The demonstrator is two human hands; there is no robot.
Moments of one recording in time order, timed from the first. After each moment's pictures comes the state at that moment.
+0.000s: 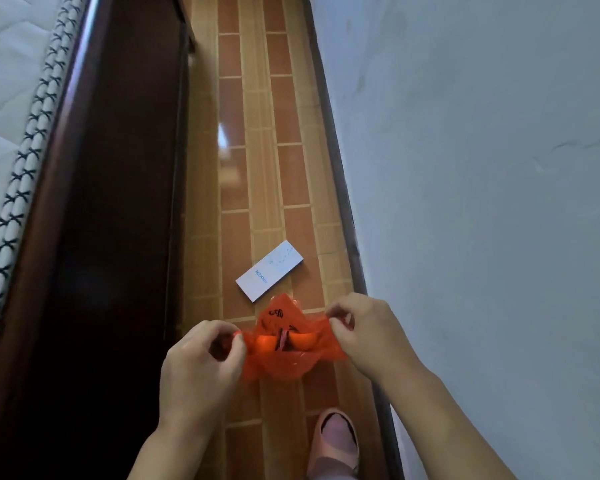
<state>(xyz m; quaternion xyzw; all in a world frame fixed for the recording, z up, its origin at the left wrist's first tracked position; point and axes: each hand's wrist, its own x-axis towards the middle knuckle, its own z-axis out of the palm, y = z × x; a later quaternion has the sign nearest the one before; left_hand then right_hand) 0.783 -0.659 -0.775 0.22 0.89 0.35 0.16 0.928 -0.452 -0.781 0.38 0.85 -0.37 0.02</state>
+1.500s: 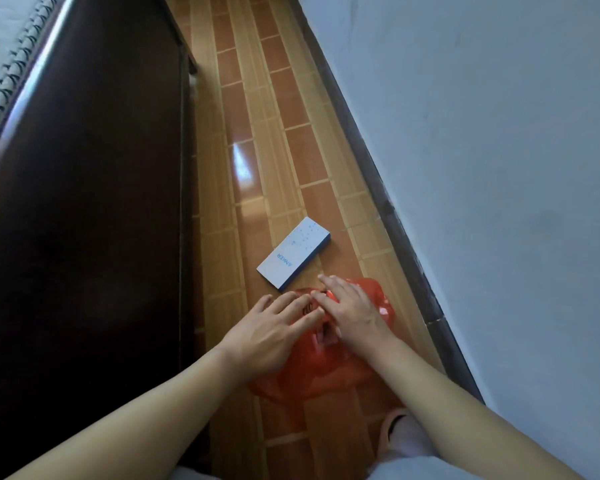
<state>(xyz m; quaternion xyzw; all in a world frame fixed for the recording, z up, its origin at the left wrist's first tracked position) 0.763 -0.648 -0.971 0.70 0.67 -0.18 0.18 0.918 -0.507 -1.076 0.21 0.95 -0.22 -0.03</state>
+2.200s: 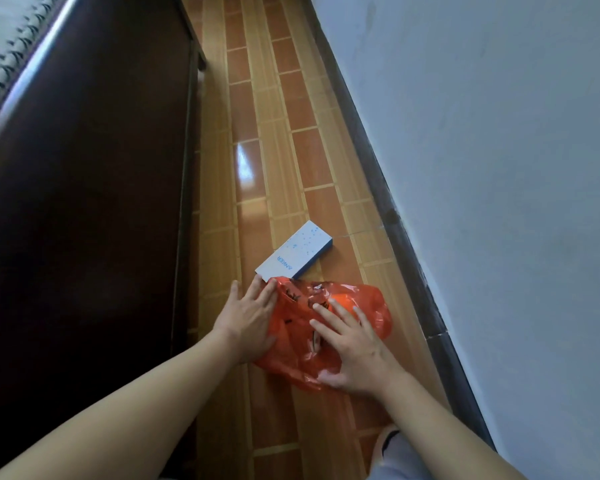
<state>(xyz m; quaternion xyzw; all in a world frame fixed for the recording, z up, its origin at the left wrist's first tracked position) 0.724 -0.637 -1.020 0.58 0.73 -0.31 0.17 0.948 -0.523 -1.086 0.14 0.97 -0.21 0.04</state>
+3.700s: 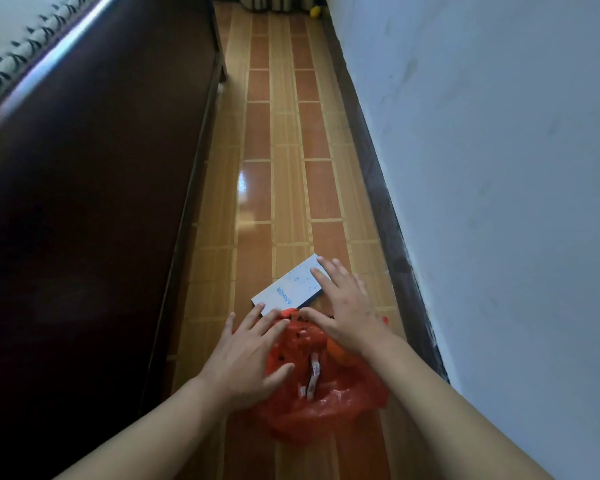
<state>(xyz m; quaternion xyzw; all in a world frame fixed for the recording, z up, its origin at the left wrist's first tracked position) 0.718 -0.646 -1.024 0.53 0.82 0.00 0.21 0.832 -0.438 -1.047 0.22 0.95 -0.23 -0.03</state>
